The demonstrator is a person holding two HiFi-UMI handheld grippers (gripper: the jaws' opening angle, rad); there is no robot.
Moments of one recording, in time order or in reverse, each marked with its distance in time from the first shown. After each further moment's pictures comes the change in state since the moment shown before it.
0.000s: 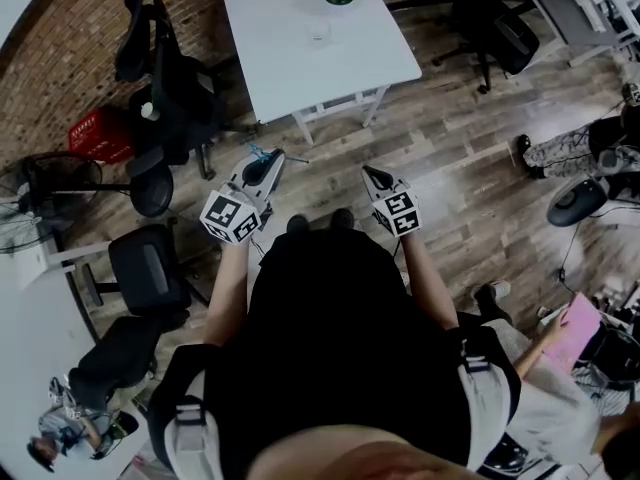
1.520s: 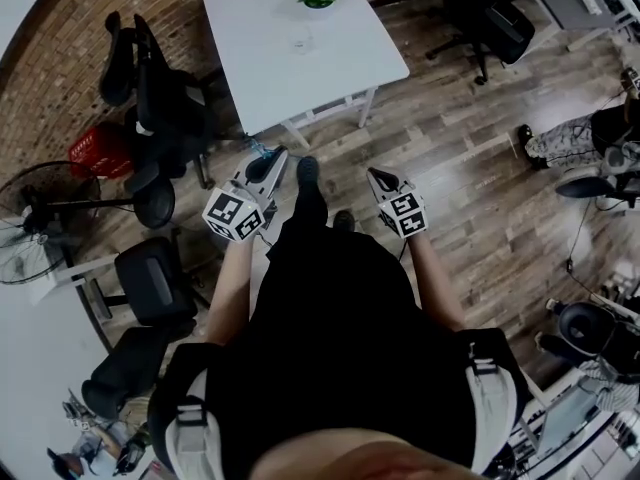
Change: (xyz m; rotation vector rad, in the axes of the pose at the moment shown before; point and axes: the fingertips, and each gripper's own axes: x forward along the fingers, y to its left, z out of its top) left arm 0.070 -0.009 0.009 -0.021 0.020 -0.040; right arm -0.015 -0.058 -0.015 0.036 0.021 -0.020
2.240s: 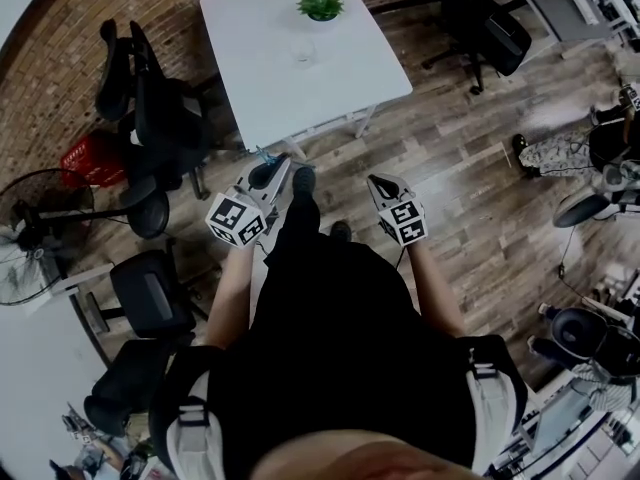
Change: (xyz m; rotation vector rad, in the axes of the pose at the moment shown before) left arm 0.018 0.048 -0.001 -0.028 -0.001 -0.025; right arm 0.034 -0.013 0.026 -0.011 0.028 -0.026
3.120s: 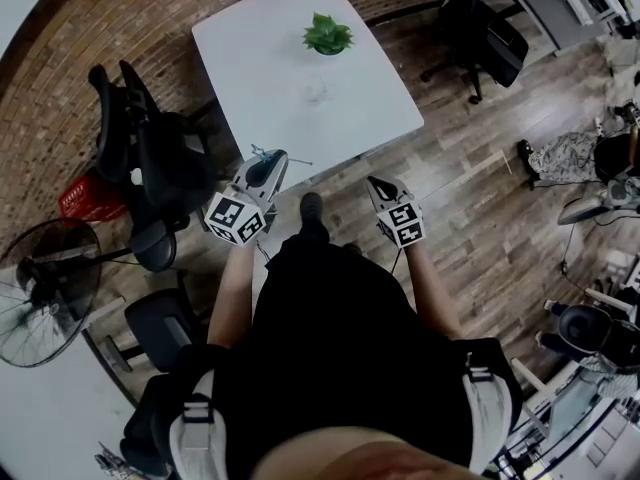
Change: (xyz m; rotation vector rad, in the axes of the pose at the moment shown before) left arm 0.062 0.160 0.046 -0.009 -0.014 -0.036; right arm 0.114 -0.048 0.092 0.037 -0.009 -0.086
